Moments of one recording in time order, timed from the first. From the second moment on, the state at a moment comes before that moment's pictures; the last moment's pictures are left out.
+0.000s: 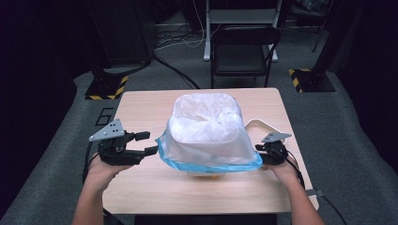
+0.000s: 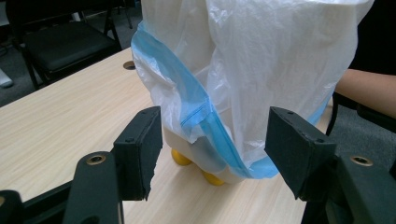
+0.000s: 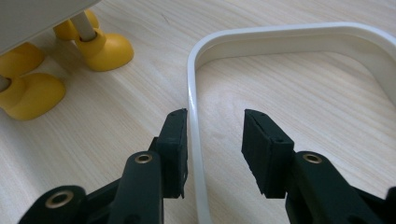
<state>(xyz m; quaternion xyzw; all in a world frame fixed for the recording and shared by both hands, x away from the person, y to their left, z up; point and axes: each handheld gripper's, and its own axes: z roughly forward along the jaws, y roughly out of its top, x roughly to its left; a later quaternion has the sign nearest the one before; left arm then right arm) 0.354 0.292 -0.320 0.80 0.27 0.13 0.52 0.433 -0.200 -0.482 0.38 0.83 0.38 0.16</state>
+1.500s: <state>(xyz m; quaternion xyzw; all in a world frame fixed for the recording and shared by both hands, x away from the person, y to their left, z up) 0.356 0.288 -0.326 0.81 0.28 0.14 0.50 0.438 -0.196 -0.481 0.35 0.86 0.34 0.13</state>
